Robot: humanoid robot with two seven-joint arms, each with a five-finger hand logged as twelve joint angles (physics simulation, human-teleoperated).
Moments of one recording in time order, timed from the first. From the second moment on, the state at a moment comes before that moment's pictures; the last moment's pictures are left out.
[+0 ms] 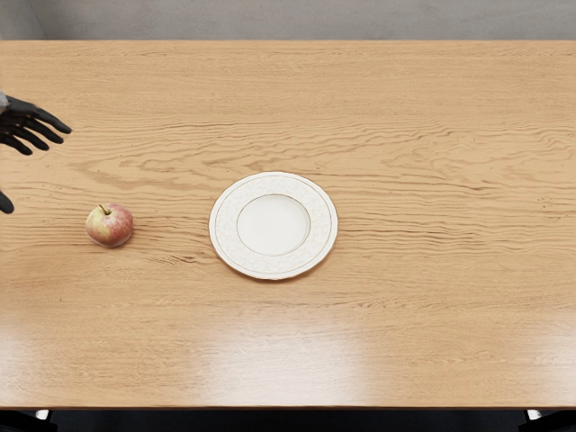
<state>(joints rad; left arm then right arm) -1.19 1.31 -0.45 -1.59 0.53 -0.61 0.47 -0.02 0.00 0.01 0.07 -0.12 0.10 0.03</state>
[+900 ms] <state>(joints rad) -1.65 1.06 0.21 -1.71 0.54 -0.25 0.61 -0.02 0.00 0.01 0.07 -0.12 0.10 0.03</state>
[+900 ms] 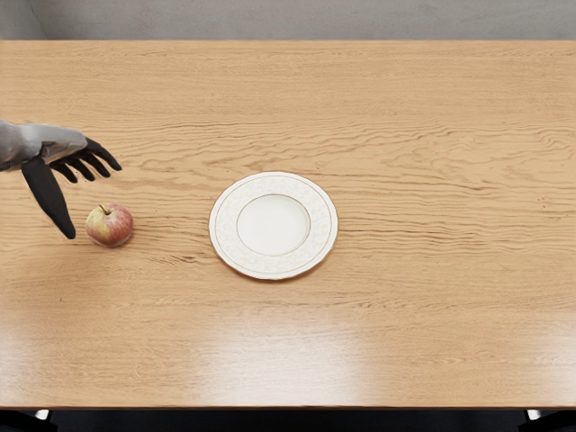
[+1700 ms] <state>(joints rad) -1.83 0.79 0.66 -1.65 0.39 0.12 0.61 -0.02 0.00 0.01 0.07 -0.12 0.10 0.03</state>
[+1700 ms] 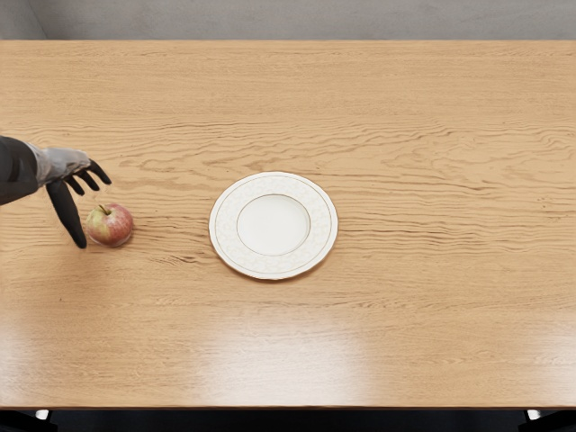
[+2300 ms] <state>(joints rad) -1.75 0.62 0.64 -1.49 0.32 0.11 0.61 -0.02 0.00 0.01 0.07 -0.12 0.10 0.03</state>
